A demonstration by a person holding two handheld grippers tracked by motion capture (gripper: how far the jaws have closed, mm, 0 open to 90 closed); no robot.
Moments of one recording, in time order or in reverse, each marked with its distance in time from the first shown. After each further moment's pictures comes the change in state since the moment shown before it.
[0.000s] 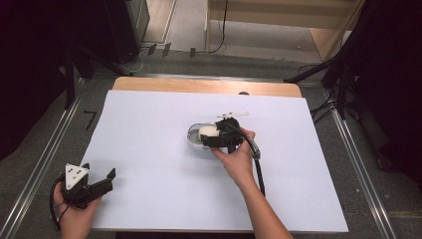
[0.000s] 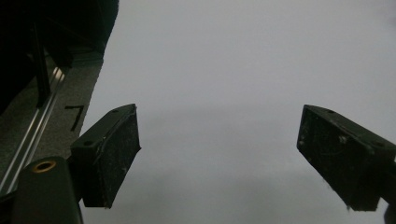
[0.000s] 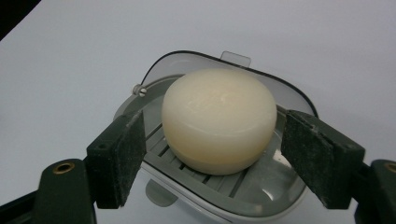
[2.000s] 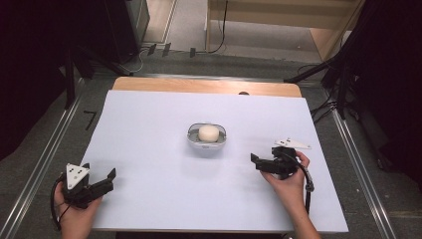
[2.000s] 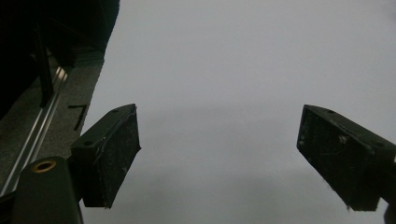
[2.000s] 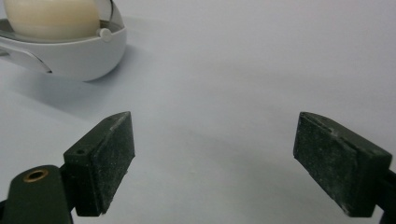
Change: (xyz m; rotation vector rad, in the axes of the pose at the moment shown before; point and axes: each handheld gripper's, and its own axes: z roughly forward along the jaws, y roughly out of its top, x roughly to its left) left arm -0.001 0.000 0.001 0.007 0.013 0.012; right arm -0.112 -0.095 -0.078 -0.128 -0.114 0.027
